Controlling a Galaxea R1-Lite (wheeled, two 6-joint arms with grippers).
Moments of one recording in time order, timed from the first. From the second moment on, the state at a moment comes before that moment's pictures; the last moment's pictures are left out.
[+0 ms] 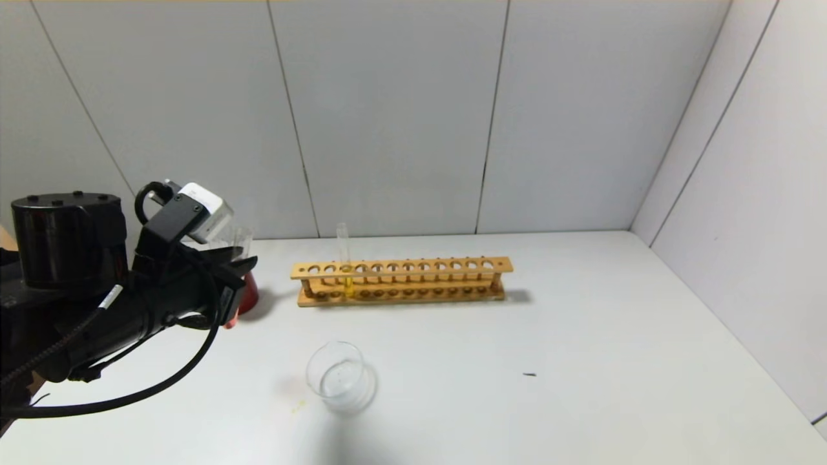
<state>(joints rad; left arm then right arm) -0.28 1.46 -0.59 -0.58 0.03 0.36 0.00 0.00 -0.01 0.02 0.00 0.02</state>
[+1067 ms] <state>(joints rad) -0.48 1.54 -0.58 -0.37 0.29 0.50 0.00 0.00 -0.01 0.02 0.00 0.02</state>
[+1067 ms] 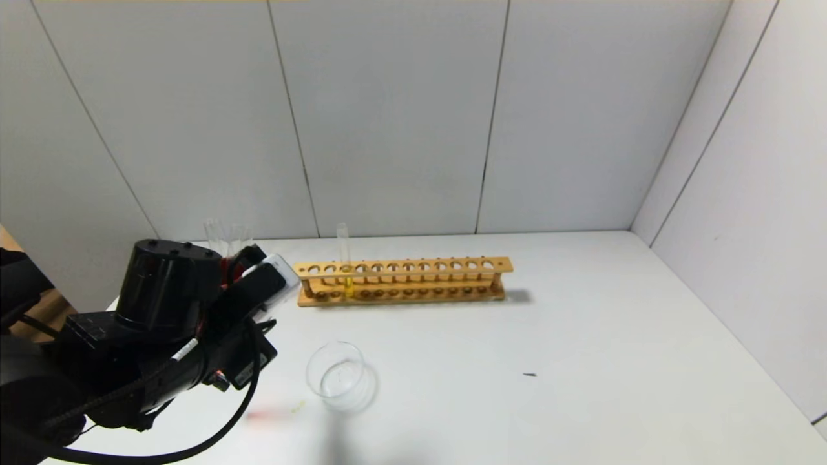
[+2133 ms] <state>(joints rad) -0.64 1.66 -0.77 0.08 0.46 0.57 0.00 0.00 -0.01 0.02 0.00 0.02</state>
